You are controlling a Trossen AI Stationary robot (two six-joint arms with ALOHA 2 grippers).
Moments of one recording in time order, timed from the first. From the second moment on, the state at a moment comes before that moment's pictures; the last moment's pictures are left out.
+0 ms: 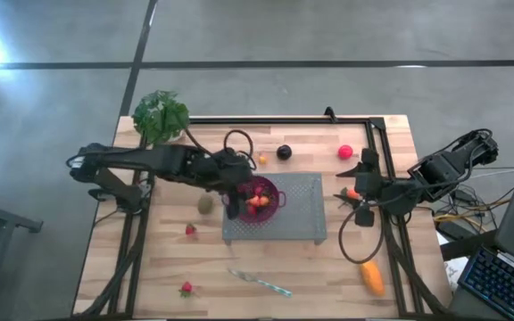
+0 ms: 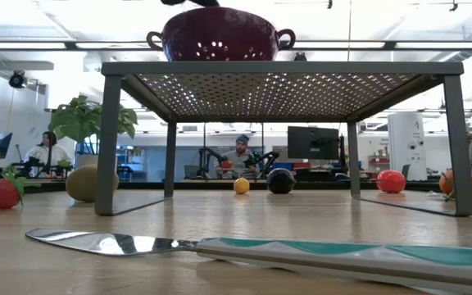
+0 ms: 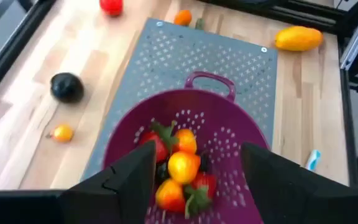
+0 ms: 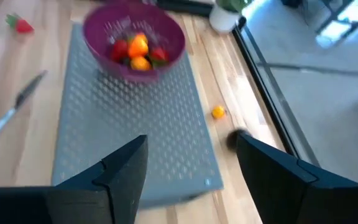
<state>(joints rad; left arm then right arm) -0.13 1.51 1.67 -0.92 -0.18 -0.34 0.55 1.04 1.29 -1.08 0.68 0.34</state>
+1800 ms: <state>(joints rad) -0.94 1.87 1.60 -1.19 -0.20 -0.93 0.55 1.04 1.28 -1.35 0.71 0.63</state>
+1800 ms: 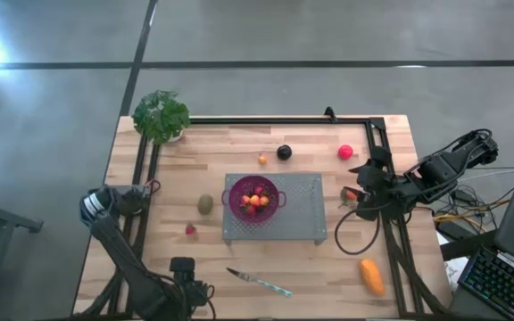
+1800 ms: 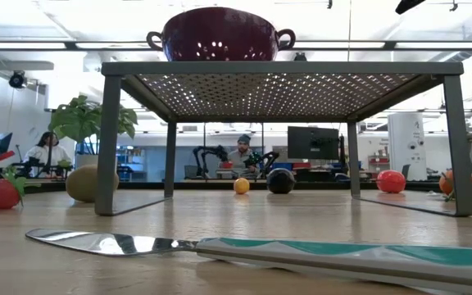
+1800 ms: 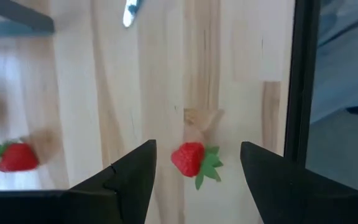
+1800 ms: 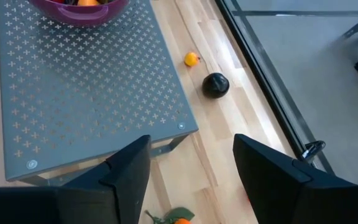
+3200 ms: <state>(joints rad) -0.96 1.88 1.36 -0.98 -0.11 -1.05 0.55 1.04 1.28 -1.35 0.72 0.63</state>
